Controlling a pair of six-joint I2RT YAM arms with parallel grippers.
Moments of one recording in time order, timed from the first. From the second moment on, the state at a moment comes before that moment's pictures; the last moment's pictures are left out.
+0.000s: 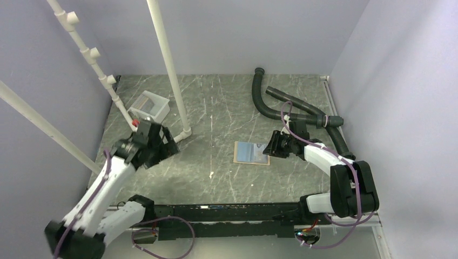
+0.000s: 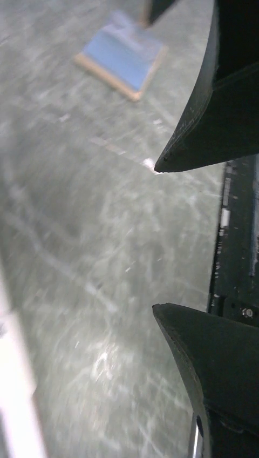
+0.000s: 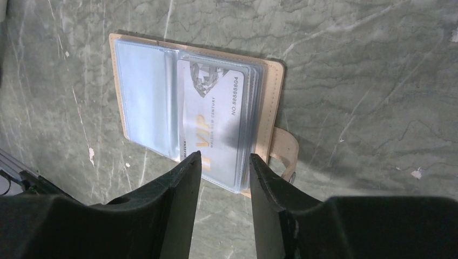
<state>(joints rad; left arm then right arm) -0.42 0.85 0.84 -0.95 -0.13 -0.82 0.16 1.34 0.58 -0.19 -0.40 0.43</state>
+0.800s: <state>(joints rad) 0.08 2.04 1.86 -0.76 -0.25 0.05 0.17 1.32 0.58 -0.18 -0.44 0.42</state>
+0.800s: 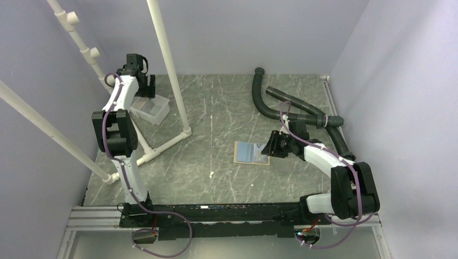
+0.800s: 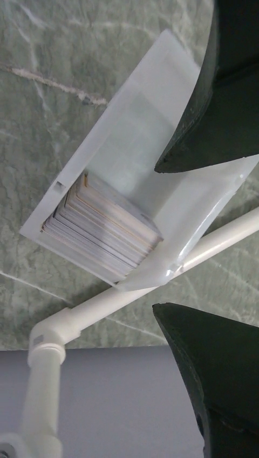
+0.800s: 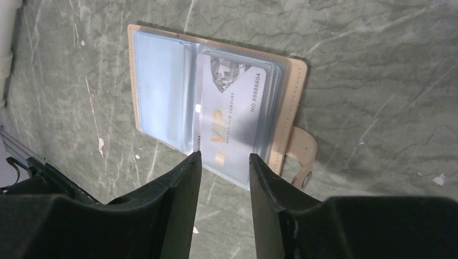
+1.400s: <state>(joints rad) 0.08 2.22 1.92 -0.78 -0.31 0.19 0.18 1.34 0.58 -0.17 -0.46 0.42</state>
